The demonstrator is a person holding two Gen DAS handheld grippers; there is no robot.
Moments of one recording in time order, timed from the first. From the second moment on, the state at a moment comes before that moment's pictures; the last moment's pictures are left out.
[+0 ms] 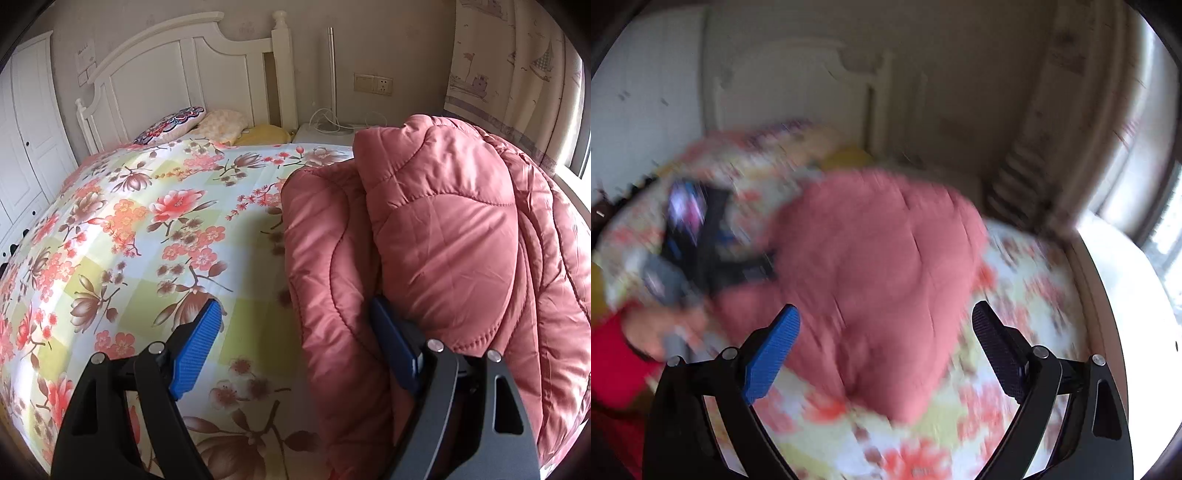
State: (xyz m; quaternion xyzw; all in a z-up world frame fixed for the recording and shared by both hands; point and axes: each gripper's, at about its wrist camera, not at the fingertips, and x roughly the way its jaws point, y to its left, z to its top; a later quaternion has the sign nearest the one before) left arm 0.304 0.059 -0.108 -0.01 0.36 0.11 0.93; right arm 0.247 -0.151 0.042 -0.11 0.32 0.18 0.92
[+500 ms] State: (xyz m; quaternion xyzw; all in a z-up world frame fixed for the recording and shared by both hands) left arm 0.307 0.077 -0.119 -0.05 0.37 0.10 0.92; right arm 0.481 -0.007 -0.060 -0.16 0.53 0.23 0.80
